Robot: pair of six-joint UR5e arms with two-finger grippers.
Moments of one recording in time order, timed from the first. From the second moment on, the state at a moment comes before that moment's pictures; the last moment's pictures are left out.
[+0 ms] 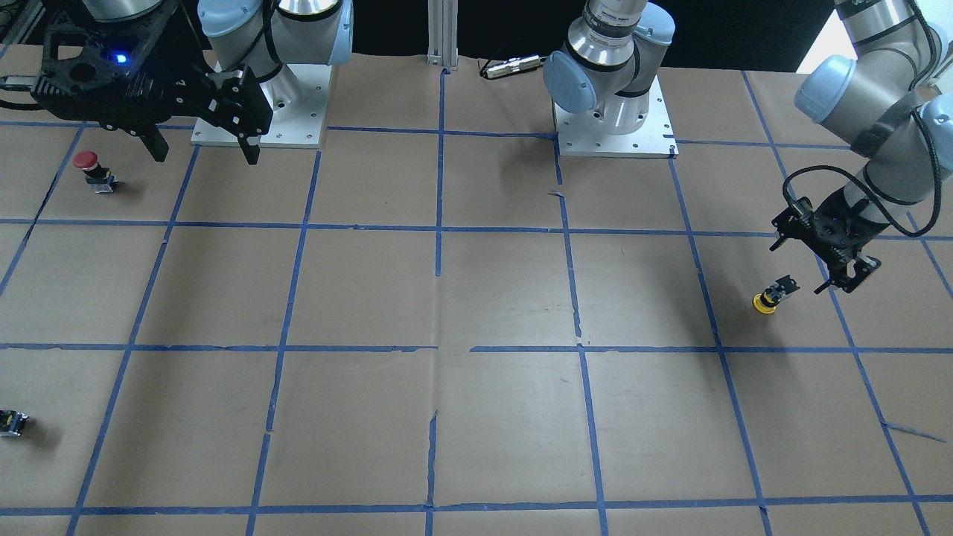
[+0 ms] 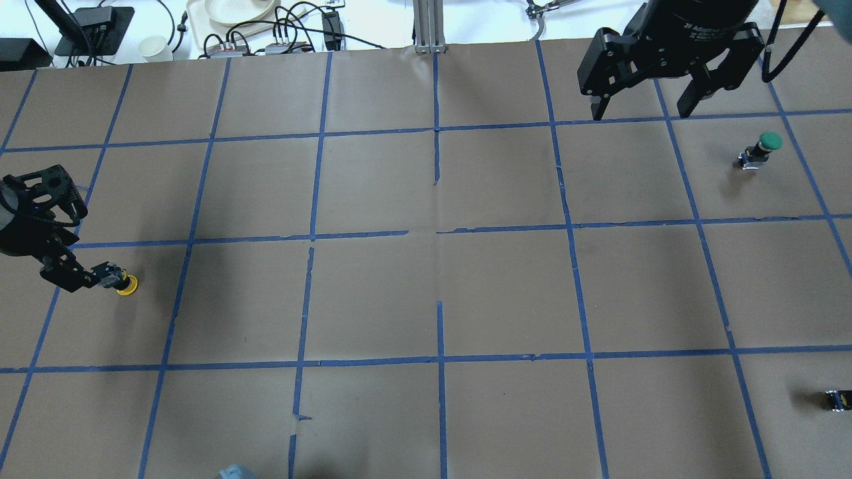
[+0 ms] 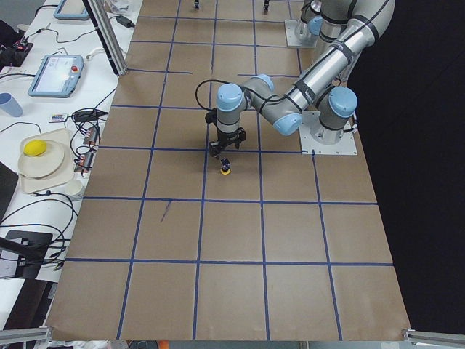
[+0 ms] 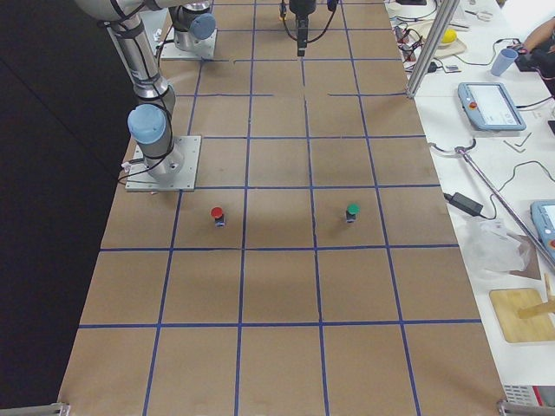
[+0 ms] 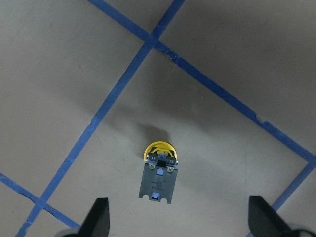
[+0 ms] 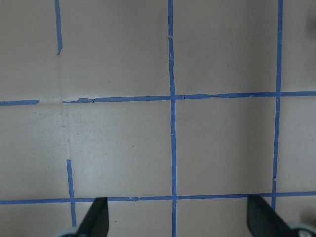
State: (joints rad) left arm -0.89 -1.71 -2.02 -0.98 1.56 1.75; right arm 1.59 -1.56 1.40 -1.45 -1.57 0.04
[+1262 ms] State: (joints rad) left arm -0.87 -1.79 -2.03 -0.93 1.54 1.90; right arm 1.59 -1.56 1.41 -1.45 -1.57 0.04
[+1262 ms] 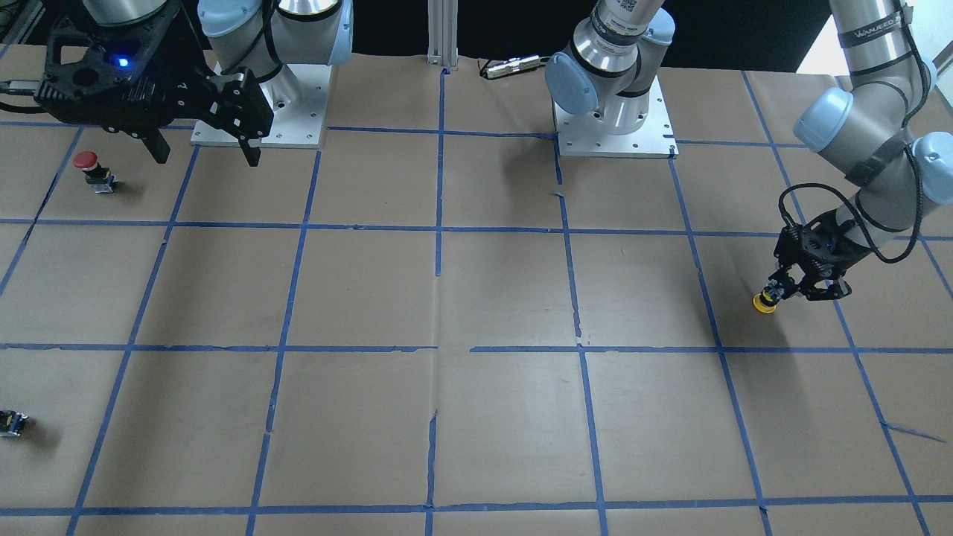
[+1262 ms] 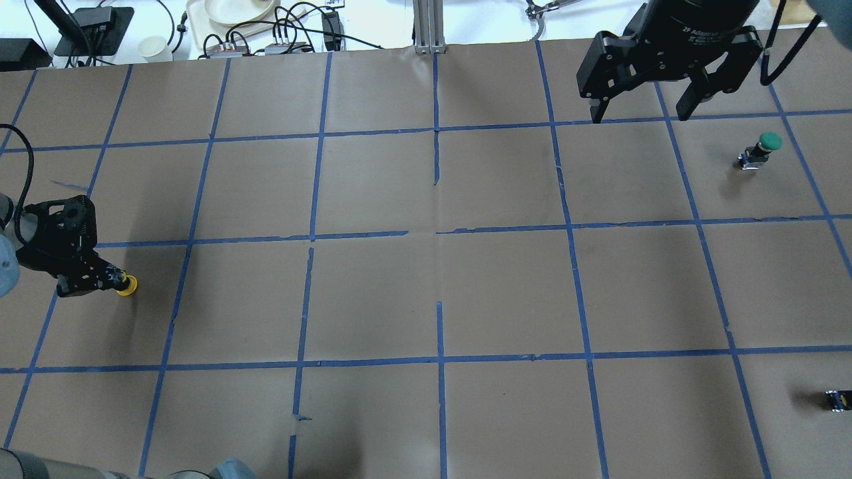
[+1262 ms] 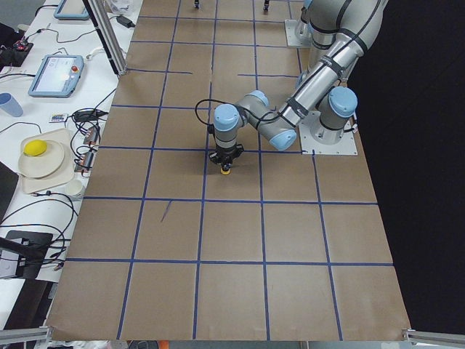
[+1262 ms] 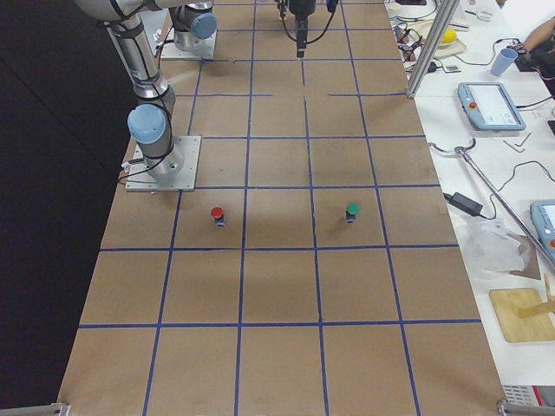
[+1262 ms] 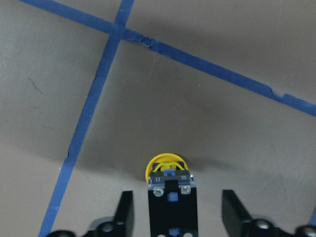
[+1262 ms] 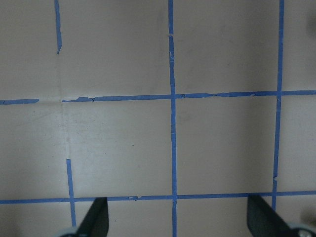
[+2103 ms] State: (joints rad) left arm -0.90 -1.76 -1.99 -1.15 1.34 1.72; right arm 1.59 -1.55 1.41 -1.46 -1.57 0.04
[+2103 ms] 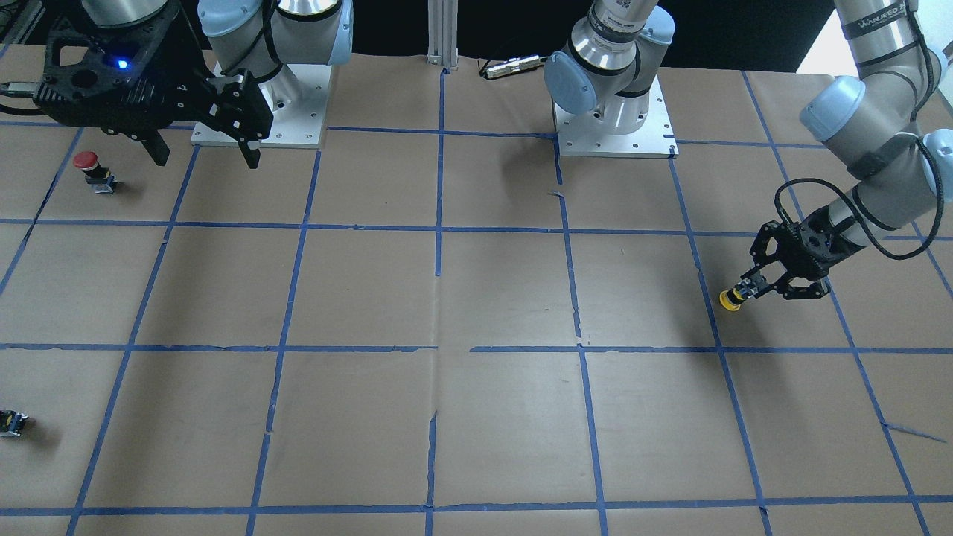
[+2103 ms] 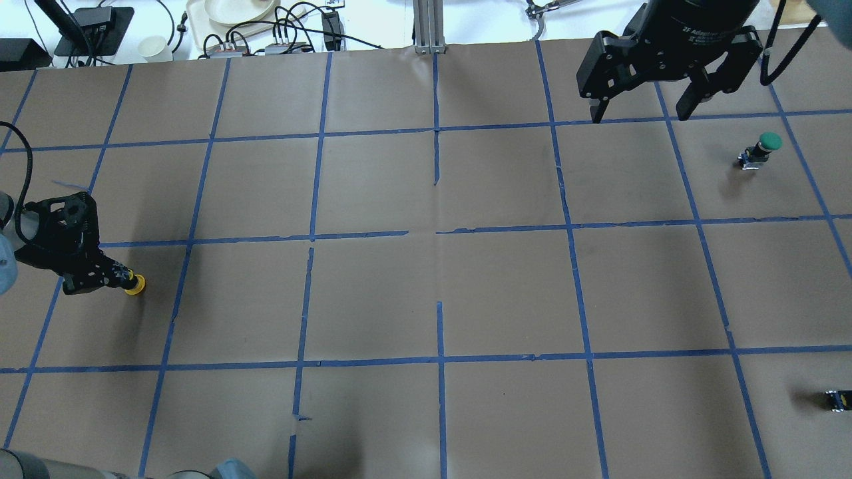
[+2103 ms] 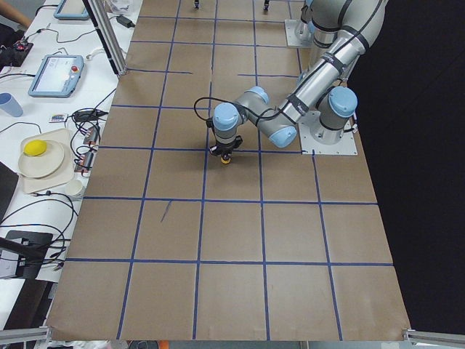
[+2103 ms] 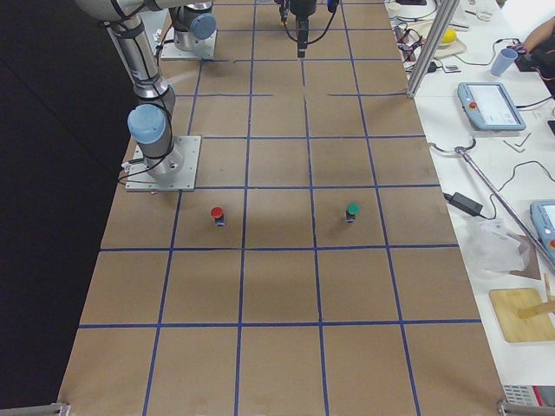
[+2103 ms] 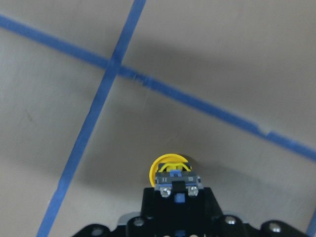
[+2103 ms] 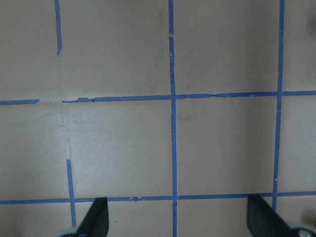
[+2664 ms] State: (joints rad) left arm -1.05 -1.64 -1.93 -1.58 1.03 1.40; right arm 1.58 -1.55 1.41 -1.46 -1.57 0.04
